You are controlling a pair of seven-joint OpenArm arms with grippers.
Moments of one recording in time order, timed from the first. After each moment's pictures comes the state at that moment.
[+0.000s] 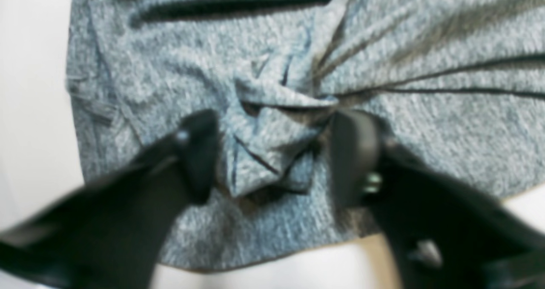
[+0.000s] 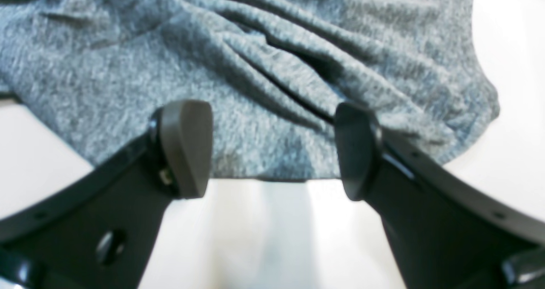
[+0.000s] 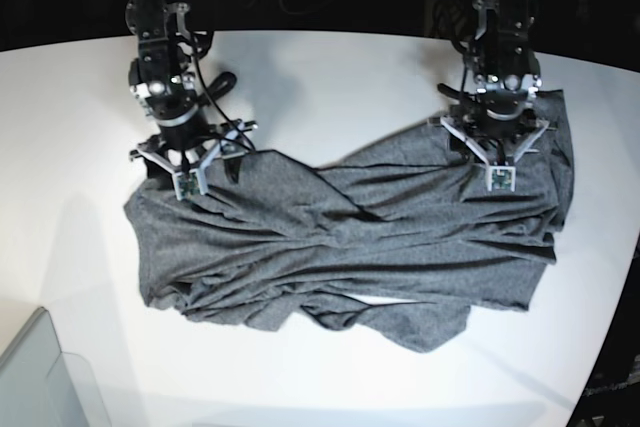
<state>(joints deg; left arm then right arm) 12.0 -6.9 -3.8 96.7 4.1 1.3 40.5 -9.8 2.6 0.2 88.5 -6.0 9.2 -20.7</state>
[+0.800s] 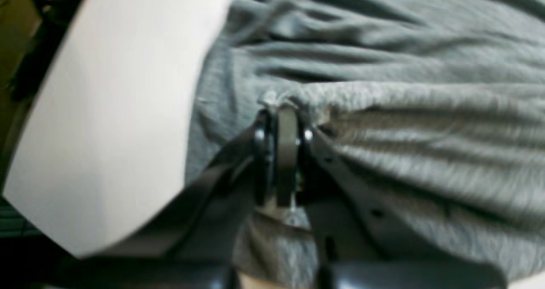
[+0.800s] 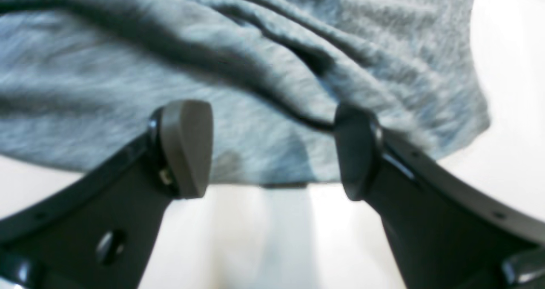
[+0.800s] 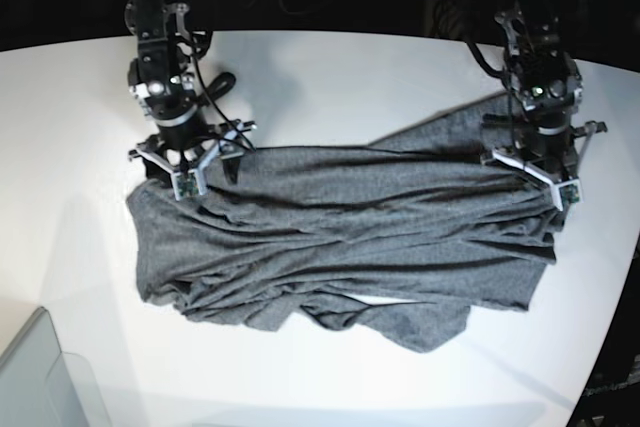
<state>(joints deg) 9.0 -2.4 -18.7 103.9 4.1 0.9 41.1 -9.7 2.6 0.4 88.5 -6.1 9.2 -20.7</state>
